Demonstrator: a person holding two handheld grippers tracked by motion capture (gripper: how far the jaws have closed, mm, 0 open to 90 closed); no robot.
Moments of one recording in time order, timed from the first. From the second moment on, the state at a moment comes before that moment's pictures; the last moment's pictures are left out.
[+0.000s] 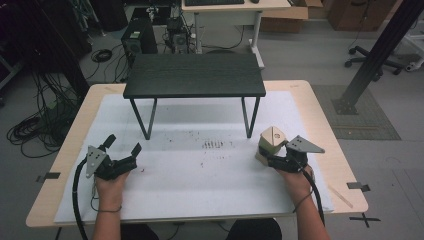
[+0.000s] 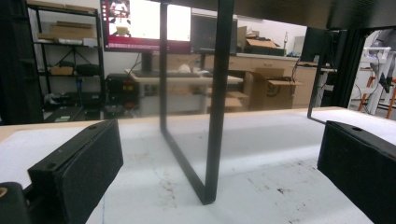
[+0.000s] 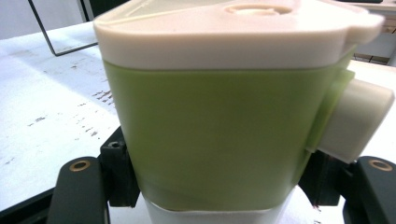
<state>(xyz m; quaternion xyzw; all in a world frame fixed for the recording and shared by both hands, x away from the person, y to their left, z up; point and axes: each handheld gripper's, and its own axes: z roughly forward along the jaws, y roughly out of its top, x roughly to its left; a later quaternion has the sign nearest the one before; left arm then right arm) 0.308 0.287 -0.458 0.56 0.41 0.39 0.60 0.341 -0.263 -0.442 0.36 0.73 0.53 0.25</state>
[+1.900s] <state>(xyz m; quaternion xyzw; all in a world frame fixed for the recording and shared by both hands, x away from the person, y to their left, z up) 0.308 0.286 -0.459 0.56 0.41 0.39 0.60 0.325 -0.266 -0.387 0.33 0.73 0.55 0.24</state>
